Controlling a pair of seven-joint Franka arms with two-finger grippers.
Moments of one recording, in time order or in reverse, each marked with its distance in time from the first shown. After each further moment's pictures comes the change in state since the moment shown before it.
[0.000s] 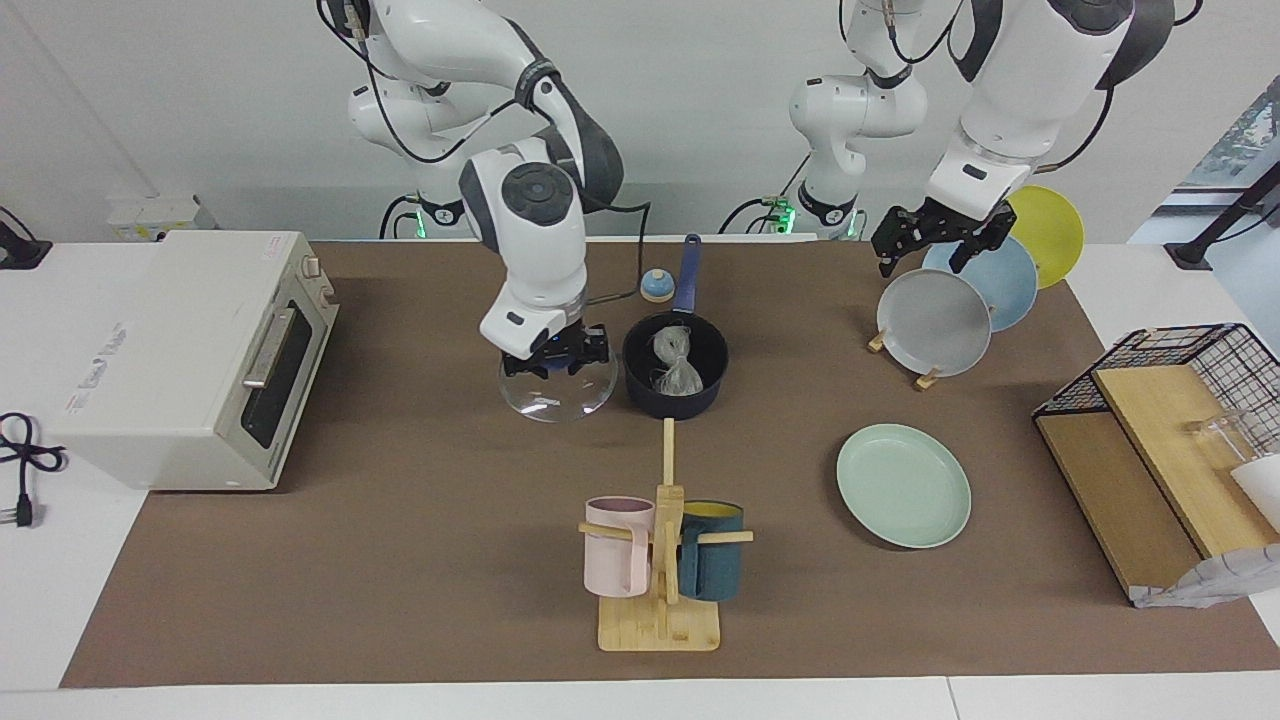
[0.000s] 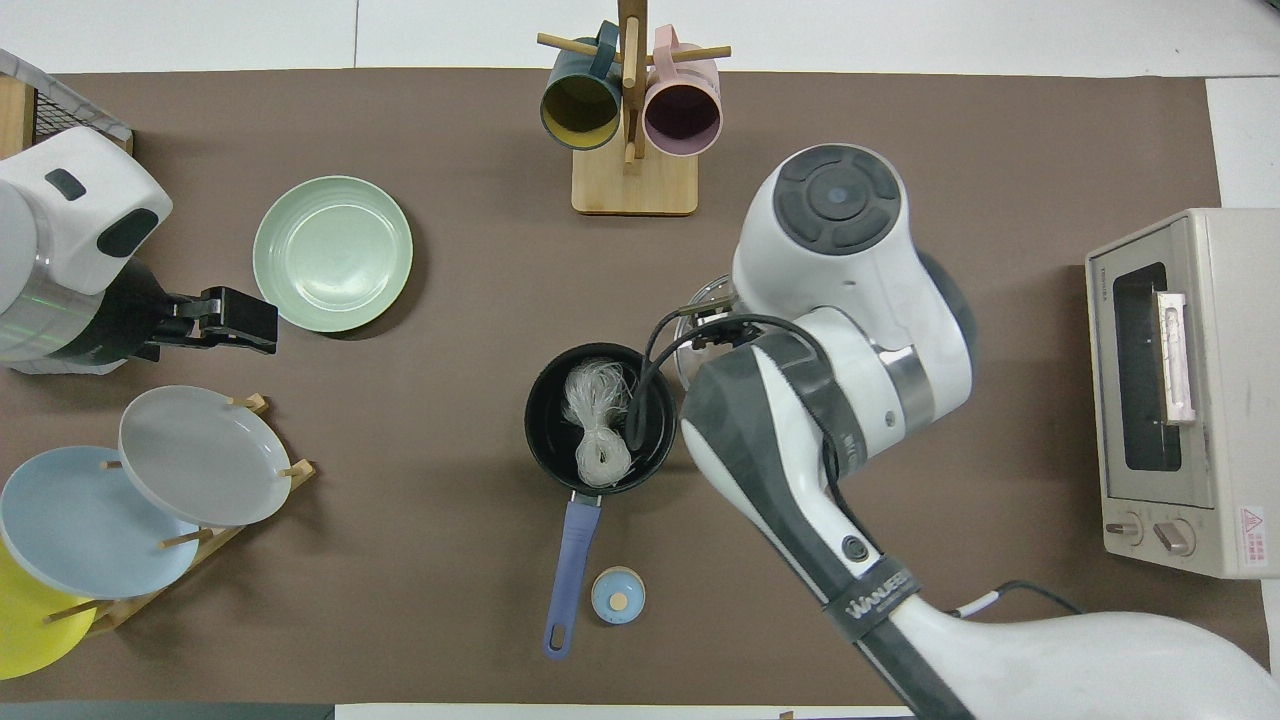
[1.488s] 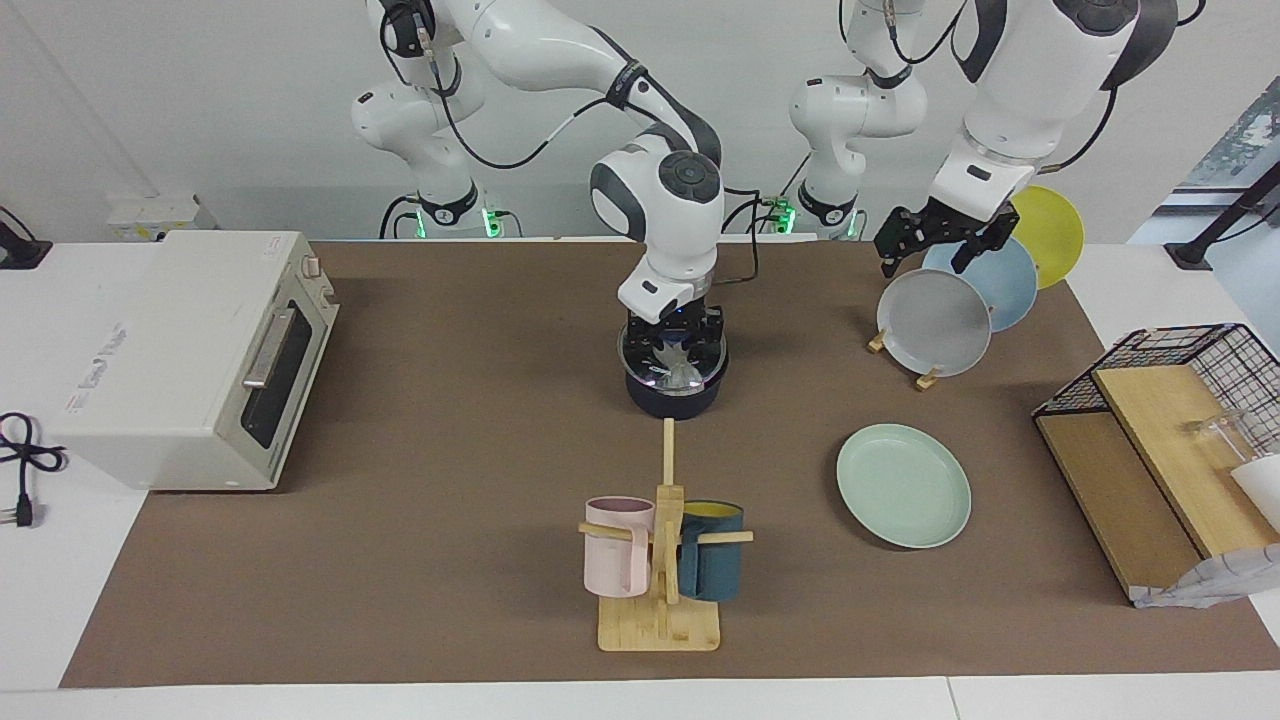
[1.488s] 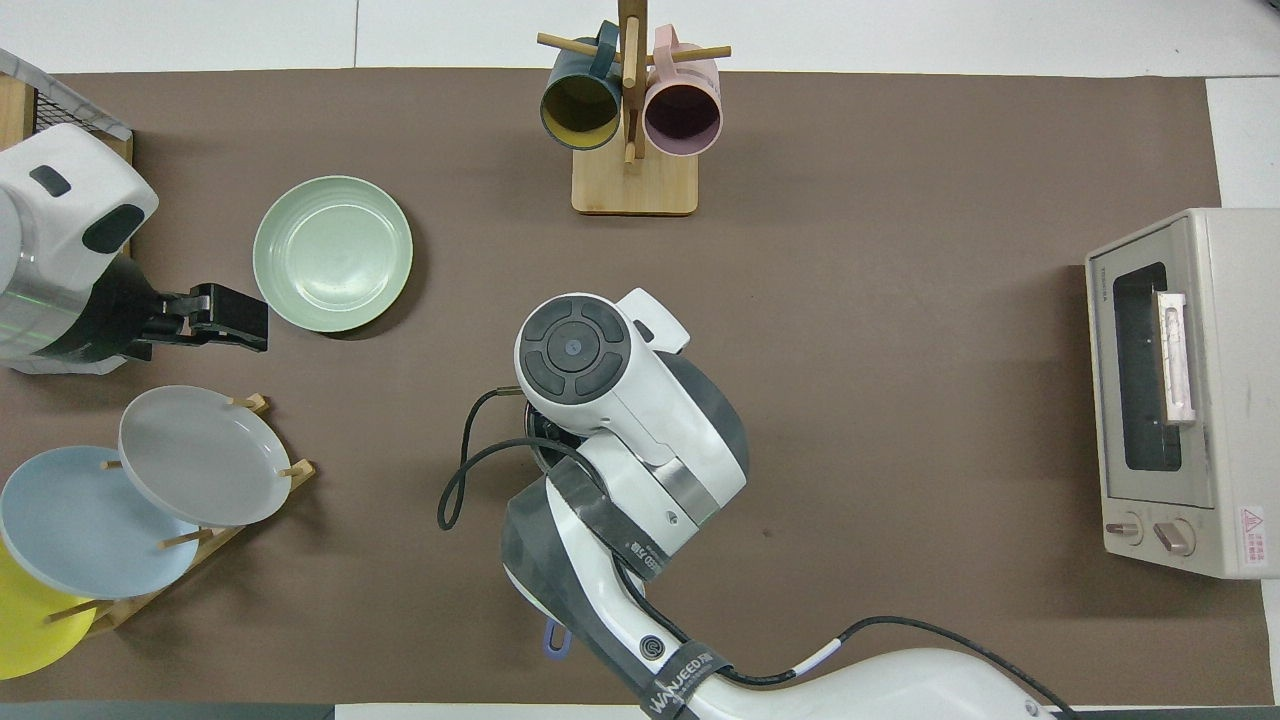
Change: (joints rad) left arm 0.016 0.001 -0.002 0.000 -0.003 0.001 0.000; right arm 0.226 0.110 0.000 0.026 0.041 0.110 0.367
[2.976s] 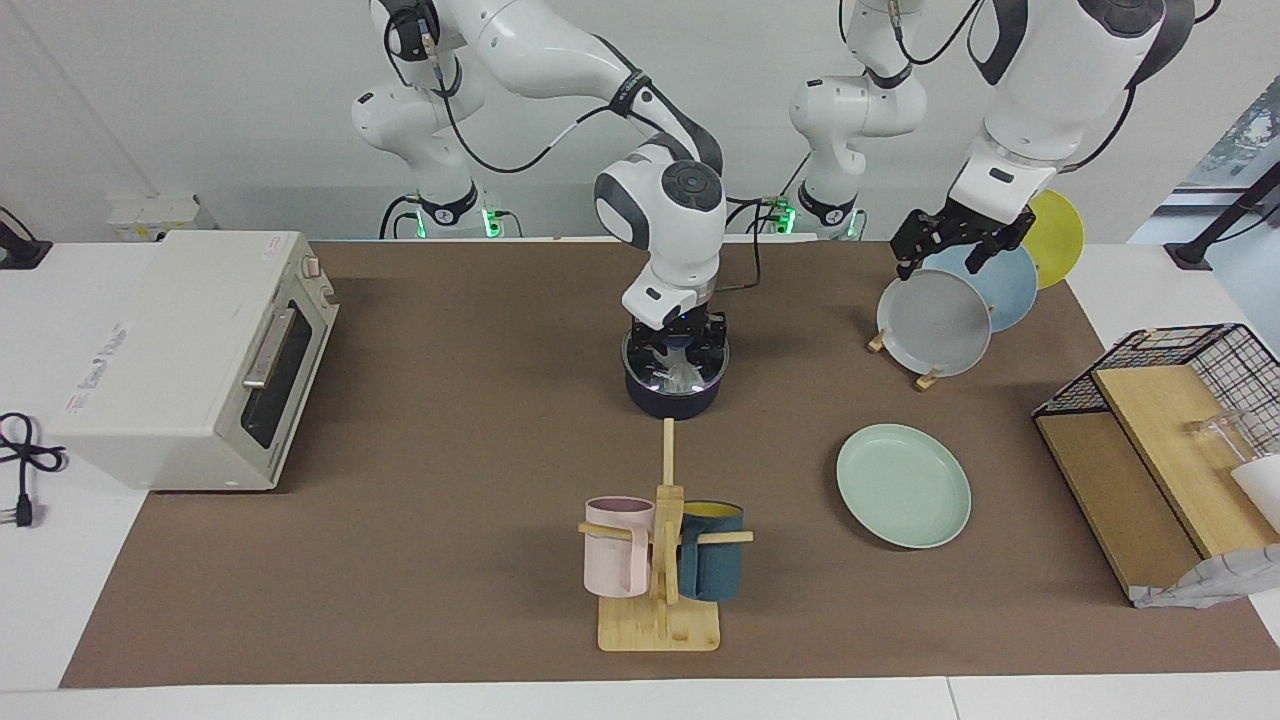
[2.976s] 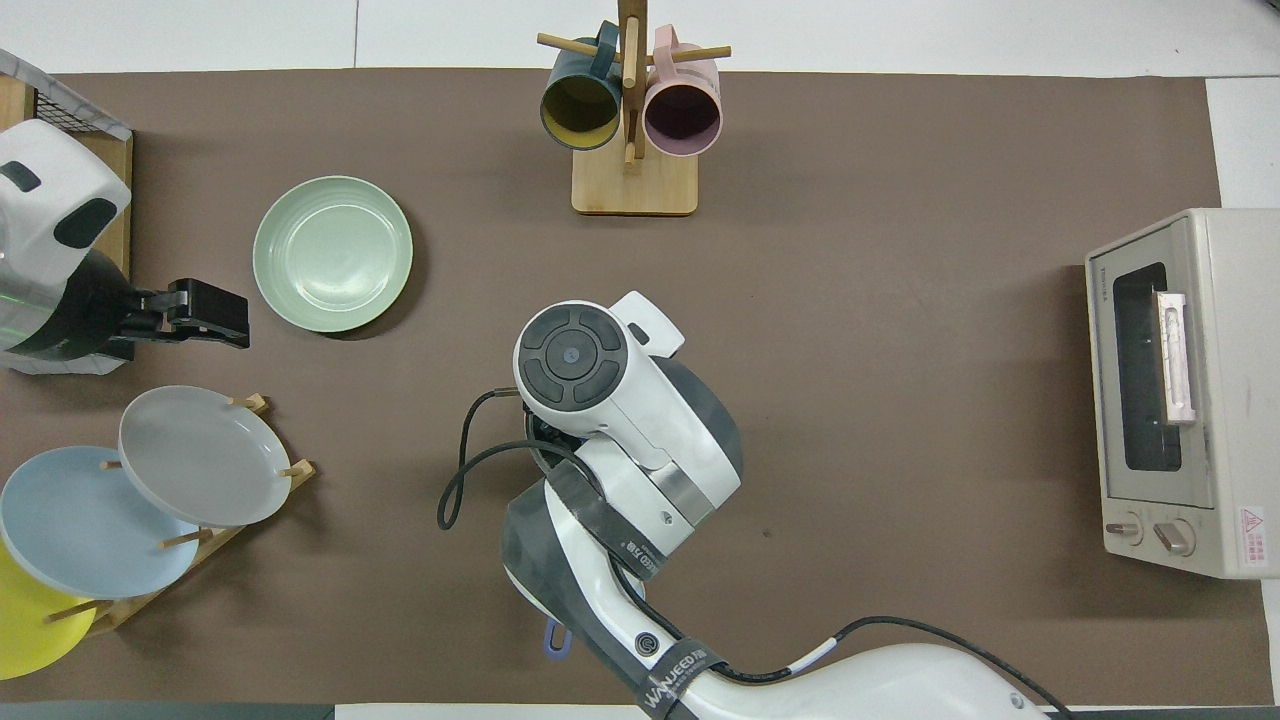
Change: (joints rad) left arm 0.021 0.000 0.005 0.000 0.000 -0.001 0.000; right arm 0.004 0.009 0.000 -0.013 -0.021 0.045 0.001
